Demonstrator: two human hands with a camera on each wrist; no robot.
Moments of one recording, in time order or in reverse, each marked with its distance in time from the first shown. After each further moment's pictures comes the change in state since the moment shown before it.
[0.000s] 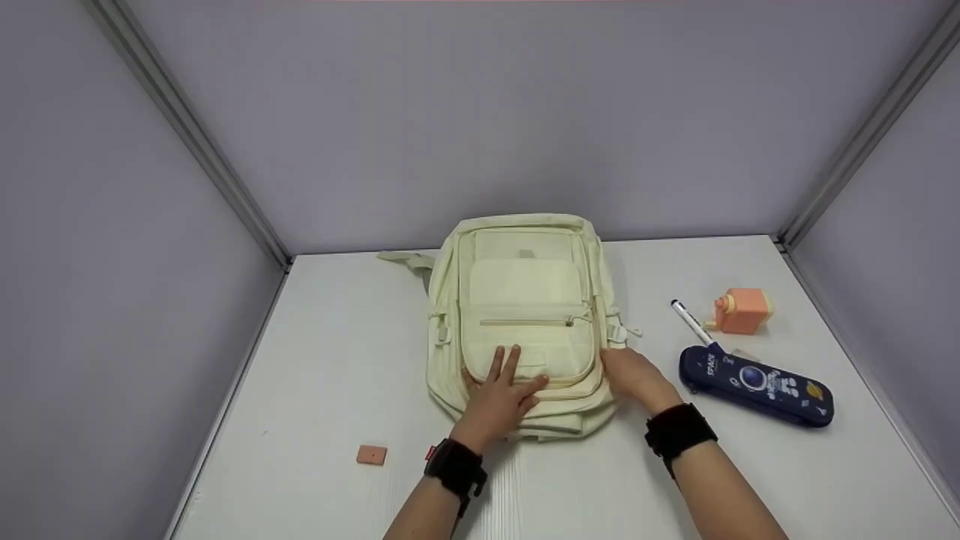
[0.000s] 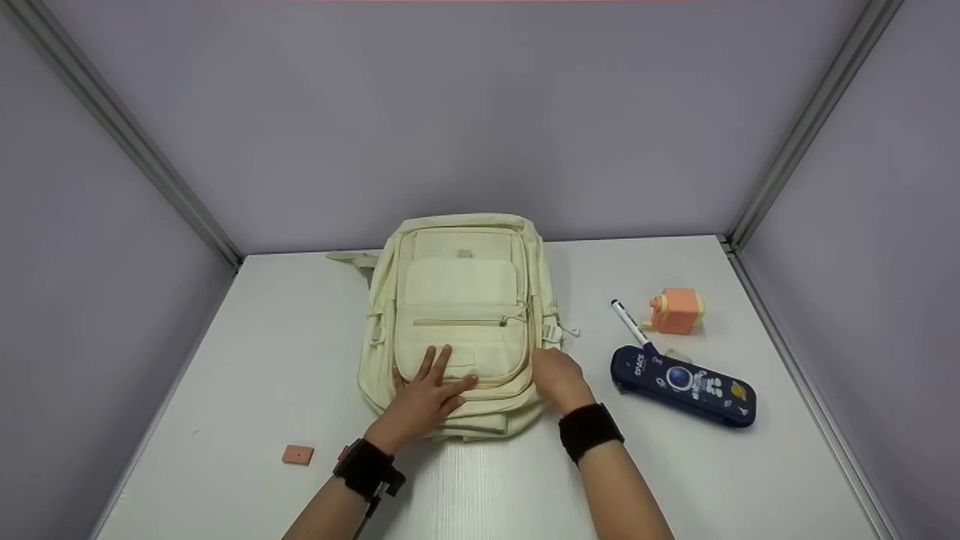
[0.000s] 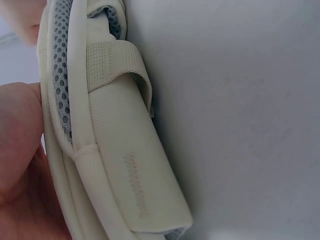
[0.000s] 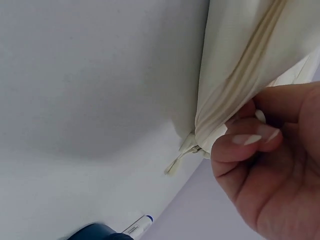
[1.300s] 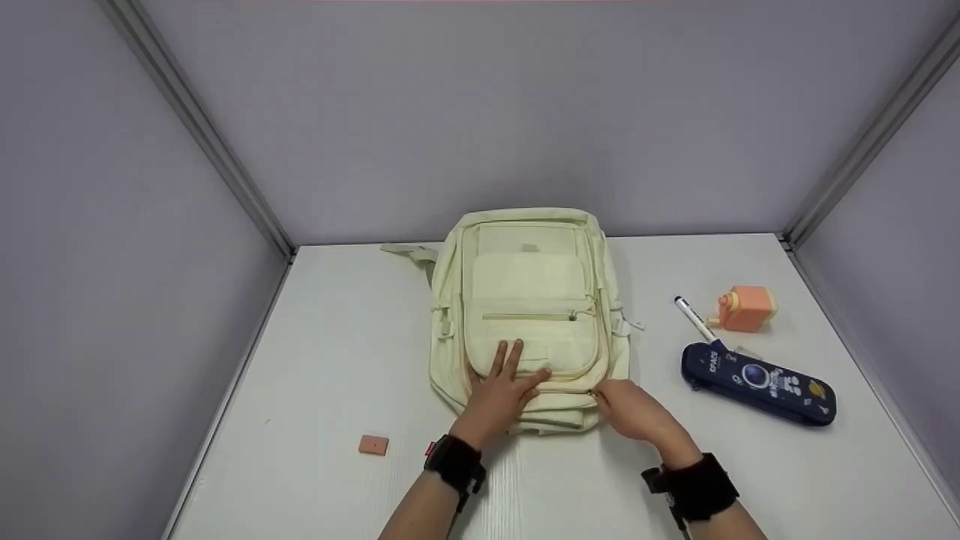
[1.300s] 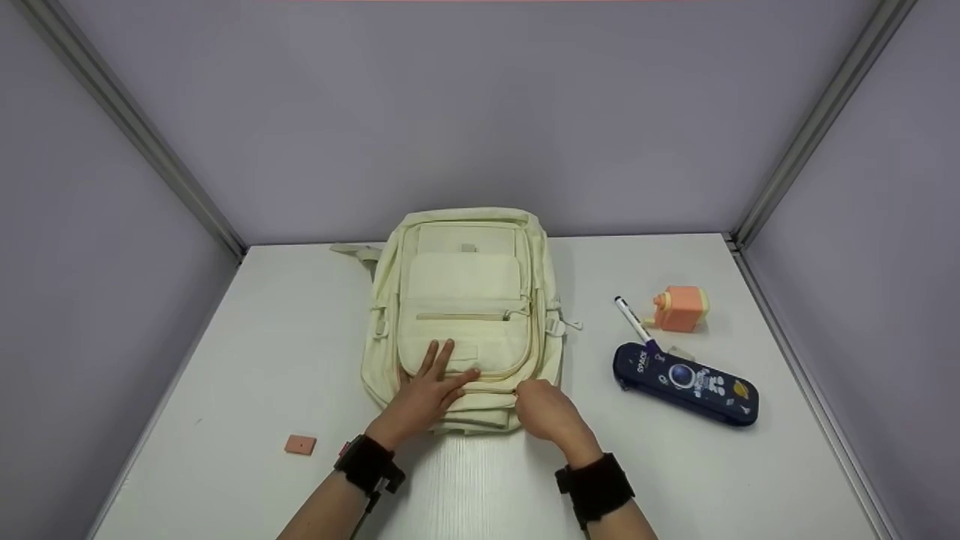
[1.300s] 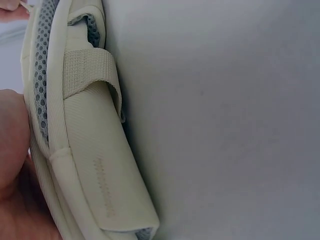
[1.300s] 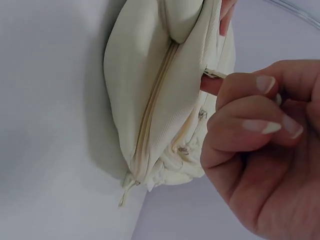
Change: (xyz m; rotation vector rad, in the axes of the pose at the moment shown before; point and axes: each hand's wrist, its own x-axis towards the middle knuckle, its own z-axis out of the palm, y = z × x) left_hand 0.000 -0.002 0.009 -0.006 0.050 0.024; right_hand -0.063 -0.045 -0.002 0.202 -0.017 -0.107
